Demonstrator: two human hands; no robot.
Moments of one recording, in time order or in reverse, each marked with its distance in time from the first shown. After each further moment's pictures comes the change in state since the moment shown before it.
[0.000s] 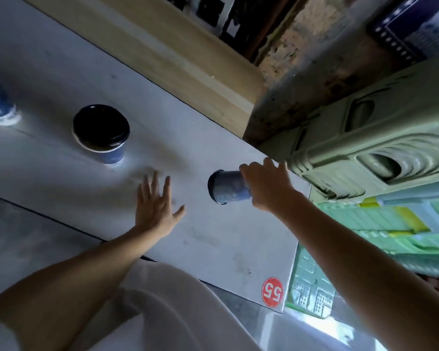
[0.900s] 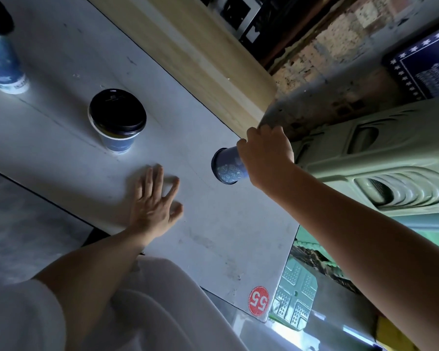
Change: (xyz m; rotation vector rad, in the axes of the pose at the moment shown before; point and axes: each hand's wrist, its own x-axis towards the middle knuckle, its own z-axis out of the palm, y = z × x) left_hand -0.003 -0.016 0.023 0.077 0.147 0.138; right_hand 0.023 -0.030 -0.092 -0.413 0.062 -0.058
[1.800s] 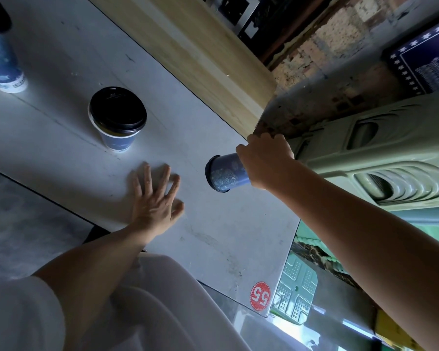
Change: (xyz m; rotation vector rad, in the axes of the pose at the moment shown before) left_hand 0.002 0.001 -0.004 0.049 -0.025 -0.010; right_hand -0.006 -0.002 0.006 0.102 -0.041 -0.050
